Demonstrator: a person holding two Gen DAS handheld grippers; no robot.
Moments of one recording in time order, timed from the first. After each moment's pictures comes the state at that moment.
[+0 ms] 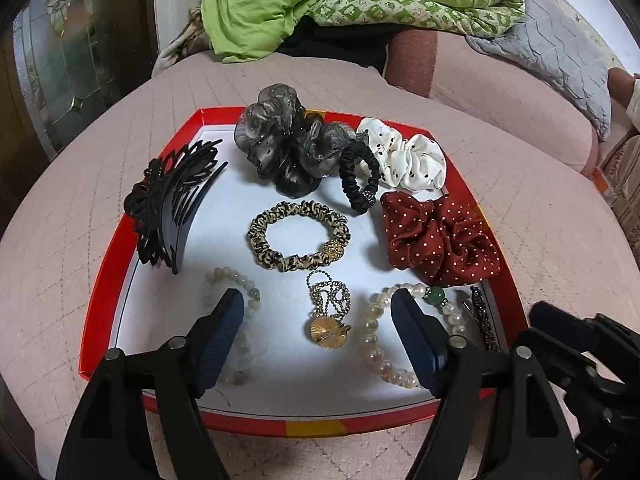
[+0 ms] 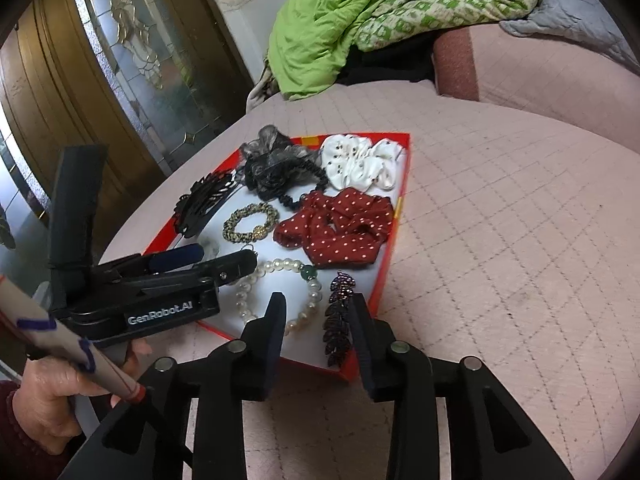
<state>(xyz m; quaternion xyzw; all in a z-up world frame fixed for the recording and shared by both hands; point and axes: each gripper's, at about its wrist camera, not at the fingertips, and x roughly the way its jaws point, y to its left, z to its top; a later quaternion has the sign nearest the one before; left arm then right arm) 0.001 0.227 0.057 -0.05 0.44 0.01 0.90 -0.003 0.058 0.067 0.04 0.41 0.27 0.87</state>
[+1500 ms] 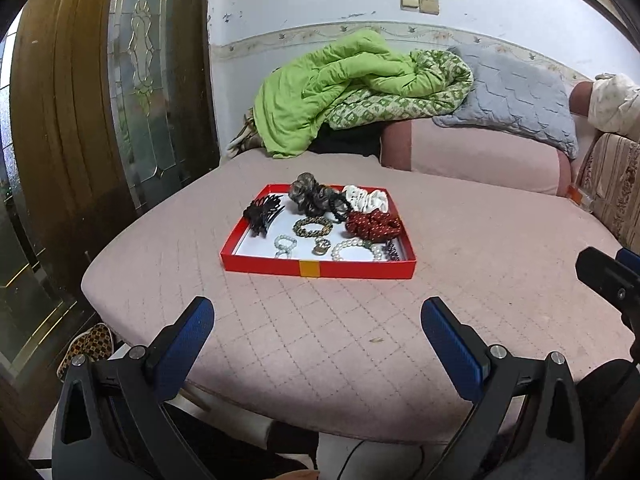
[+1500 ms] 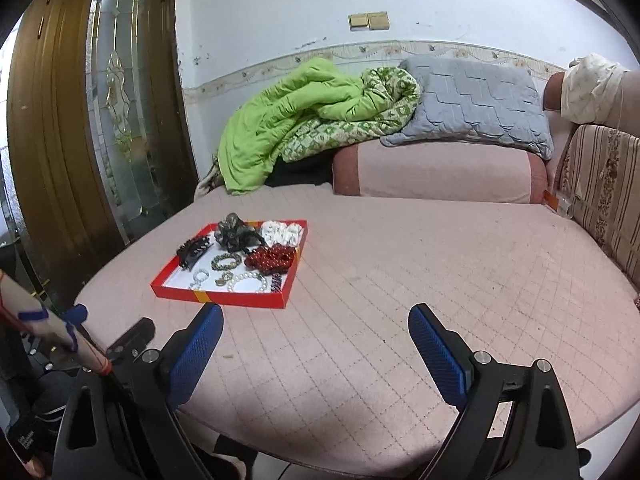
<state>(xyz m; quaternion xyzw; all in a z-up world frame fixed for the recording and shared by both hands) -0.252 0.166 0.146 -0.01 0.28 0.09 0.96 -0.232 -0.023 0.168 0.02 0.25 0.10 0.96</state>
